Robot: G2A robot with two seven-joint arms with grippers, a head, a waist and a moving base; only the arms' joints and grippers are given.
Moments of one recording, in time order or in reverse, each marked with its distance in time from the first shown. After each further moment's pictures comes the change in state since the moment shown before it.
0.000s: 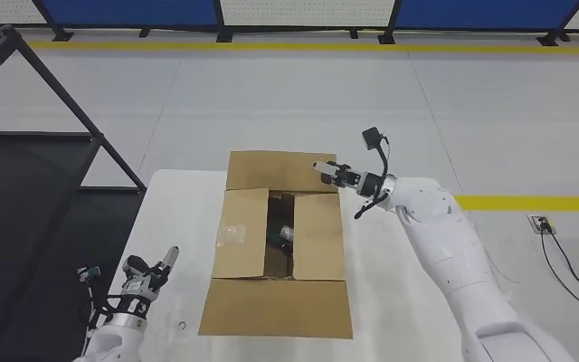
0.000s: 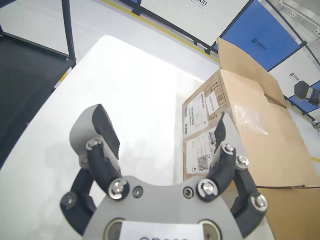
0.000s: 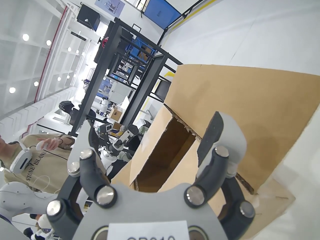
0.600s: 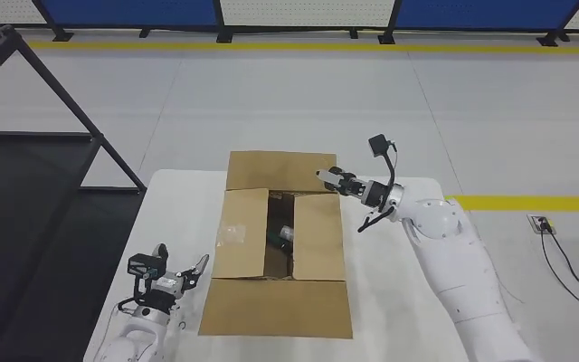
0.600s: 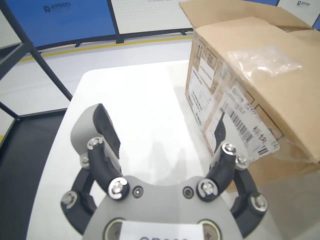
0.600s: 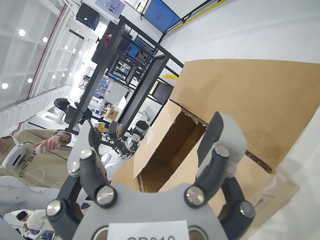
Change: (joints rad) left arm -0.136 0.009 0.144 0.267 0.531 -0.199 0.247; right arm -0.190 0.059 0.073 -0.352 -0.051 0.144 -0.022
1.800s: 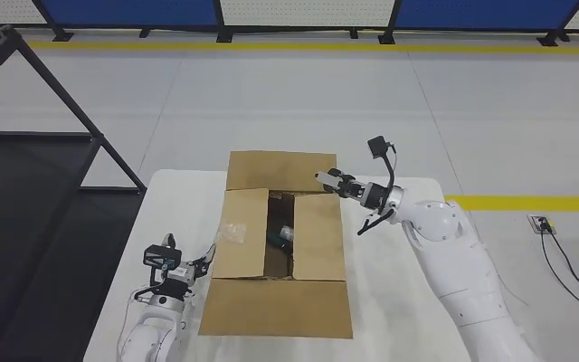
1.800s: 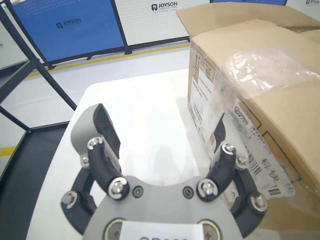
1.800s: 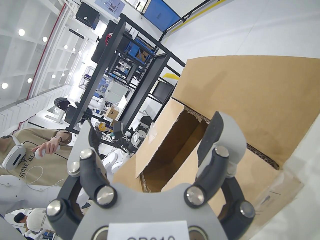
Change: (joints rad) left arm -0.110 -0.028 0.102 0.096 0.081 0.141 0.068; right arm -0.009 0.023 -0.040 -0.033 0.030 0.018 -0.019
